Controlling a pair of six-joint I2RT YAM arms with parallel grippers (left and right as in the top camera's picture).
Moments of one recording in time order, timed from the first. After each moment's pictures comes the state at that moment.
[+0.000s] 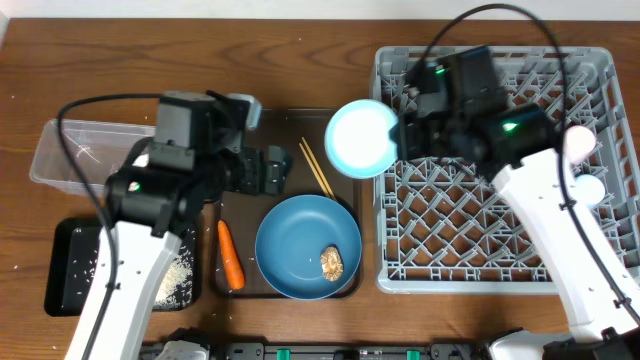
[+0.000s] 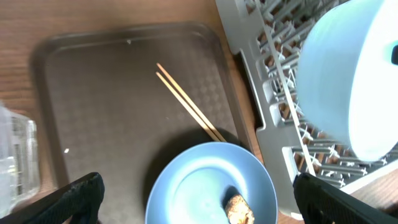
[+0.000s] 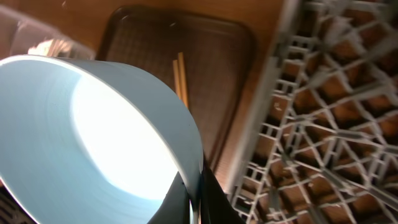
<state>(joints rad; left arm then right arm) -0.23 1.24 1.26 -0.96 0.31 -0.12 0.40 1.53 1.51 -0.97 -0.26 0.23</state>
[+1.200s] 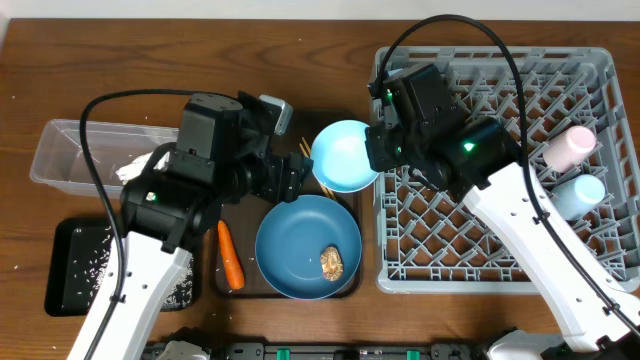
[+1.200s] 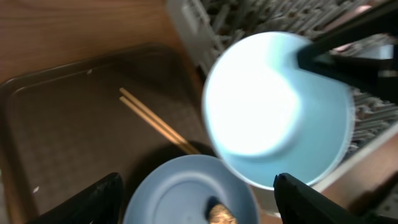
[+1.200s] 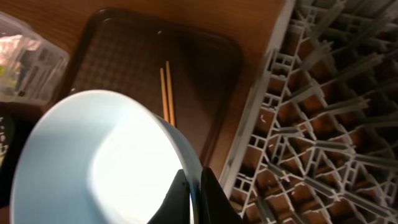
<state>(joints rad) -0.34 1.21 1.26 -0.88 0.34 -0.10 0.55 1.53 1.51 -0.93 -0.02 0.27</state>
